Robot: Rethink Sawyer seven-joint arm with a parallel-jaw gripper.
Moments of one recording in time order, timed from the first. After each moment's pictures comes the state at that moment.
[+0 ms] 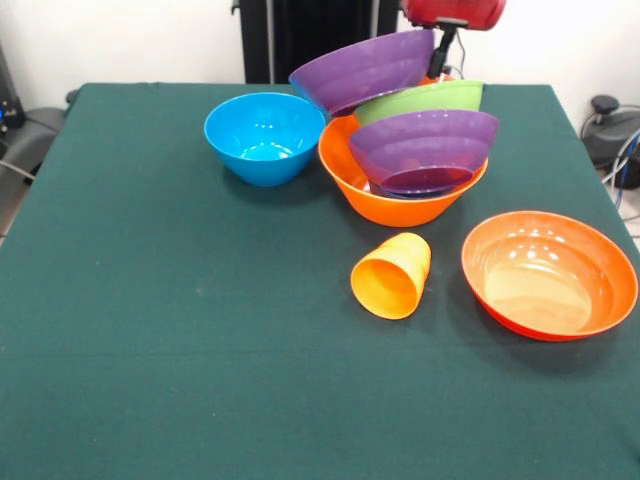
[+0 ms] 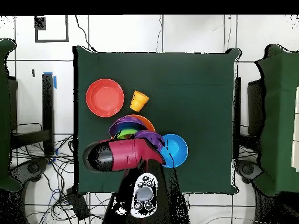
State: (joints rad) arm 0.02 -0.78 -0.06 1.89 -0.17 0.52 1.87
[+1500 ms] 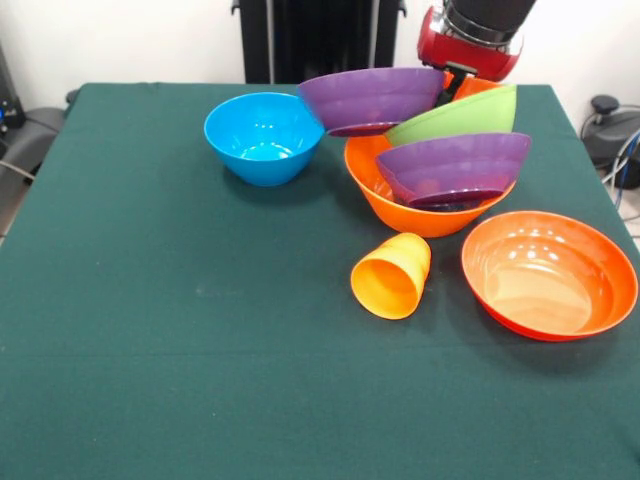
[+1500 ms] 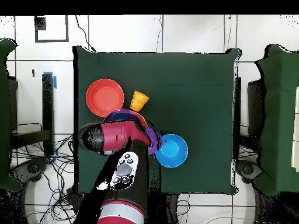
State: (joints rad) arm 0.15 -0.59 -0.19 1.66 -0.10 0.65 2.02
